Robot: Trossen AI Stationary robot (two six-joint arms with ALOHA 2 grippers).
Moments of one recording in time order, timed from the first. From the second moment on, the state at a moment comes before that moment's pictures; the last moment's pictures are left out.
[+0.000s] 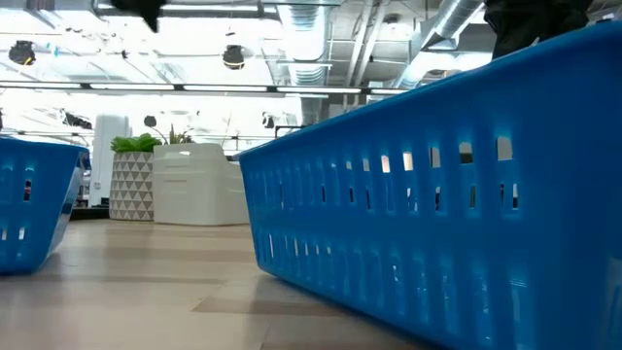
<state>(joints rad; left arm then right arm) -0.19 1.41 1.51 -1.35 -0.02 -0.82 0.26 1.00 0.96 -1.01 0.39 1.20</state>
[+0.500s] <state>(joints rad) -0.54 1.33 0.93 -0.88 0.00 -1.21 0.26 1.00 0.96 -1.01 0.37 1.15</state>
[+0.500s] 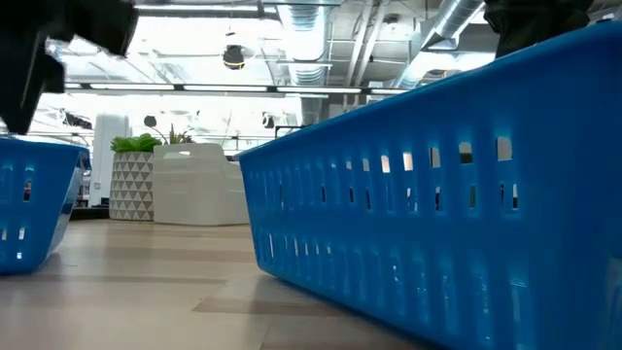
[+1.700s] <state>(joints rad) -0.60 1.49 0.78 -0.47 0.04 -1.35 0.36 1.08 0.92 -0.93 0.36 1.07</state>
